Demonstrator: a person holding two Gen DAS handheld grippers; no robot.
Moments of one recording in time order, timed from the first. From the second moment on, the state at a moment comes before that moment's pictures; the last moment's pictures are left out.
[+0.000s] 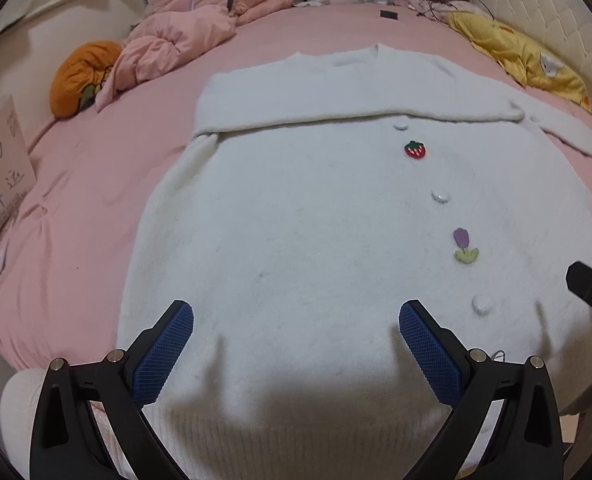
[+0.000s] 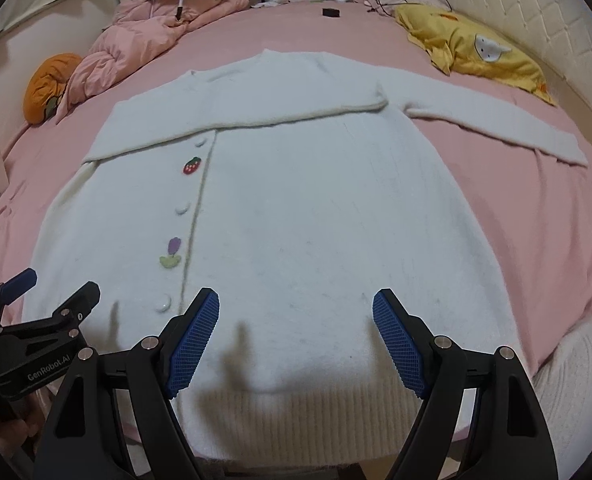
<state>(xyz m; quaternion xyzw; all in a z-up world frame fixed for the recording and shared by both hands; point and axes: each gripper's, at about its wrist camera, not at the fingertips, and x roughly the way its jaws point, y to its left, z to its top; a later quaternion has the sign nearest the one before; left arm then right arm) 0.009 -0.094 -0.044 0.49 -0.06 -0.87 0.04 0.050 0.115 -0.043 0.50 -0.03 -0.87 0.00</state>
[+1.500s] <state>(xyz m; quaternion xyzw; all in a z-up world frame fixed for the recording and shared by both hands) -0.264 0.155 -0.068 0.50 -0.21 -0.80 -0.24 0.003 0.233 -0.067 0.47 -0.26 -0.85 0.01</state>
